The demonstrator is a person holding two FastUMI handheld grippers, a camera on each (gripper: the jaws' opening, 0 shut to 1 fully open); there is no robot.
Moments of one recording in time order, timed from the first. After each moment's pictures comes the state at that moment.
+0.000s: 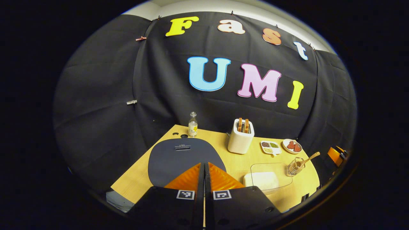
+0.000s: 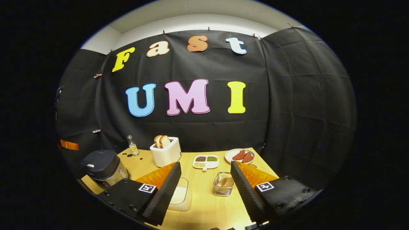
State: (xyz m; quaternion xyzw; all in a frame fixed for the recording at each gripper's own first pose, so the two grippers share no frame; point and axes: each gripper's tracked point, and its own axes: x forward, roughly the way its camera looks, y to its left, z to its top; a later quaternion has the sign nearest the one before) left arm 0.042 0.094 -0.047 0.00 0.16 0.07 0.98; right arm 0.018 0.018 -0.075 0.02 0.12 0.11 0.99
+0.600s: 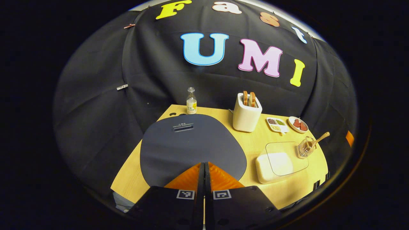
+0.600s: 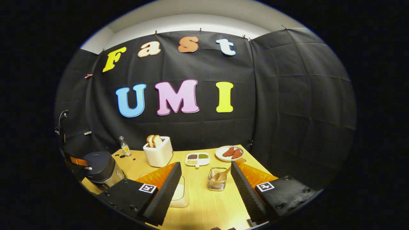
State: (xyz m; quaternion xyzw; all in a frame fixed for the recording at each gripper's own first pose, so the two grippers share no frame) left arm 0.072 0.122 -0.126 0.02 0.26 0.04 0.97; right arm -0.026 -0.001 -0.075 0.02 0.13 0.02 0.99
